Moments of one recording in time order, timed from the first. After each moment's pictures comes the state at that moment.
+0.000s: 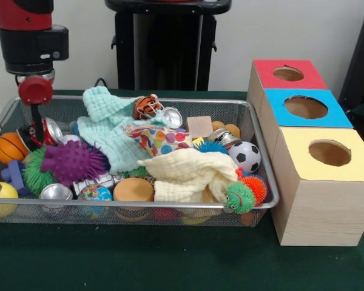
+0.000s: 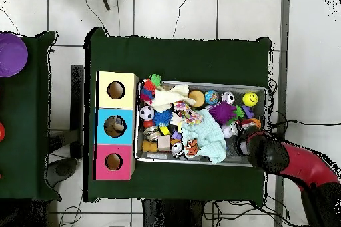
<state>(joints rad) -0.94 -0.61 0.32 1.74 -0.51 0.33 2.64</state>
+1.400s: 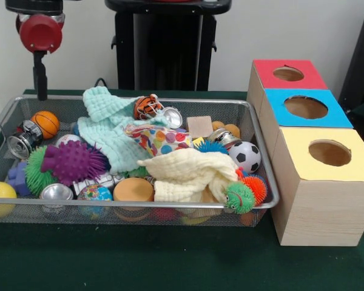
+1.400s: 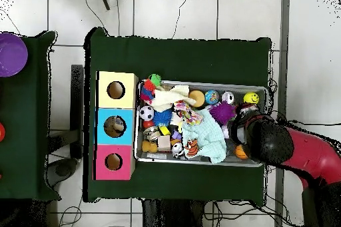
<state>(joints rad) -0.79 -0.84 0.29 1.74 -0.34 0.48 2.64</state>
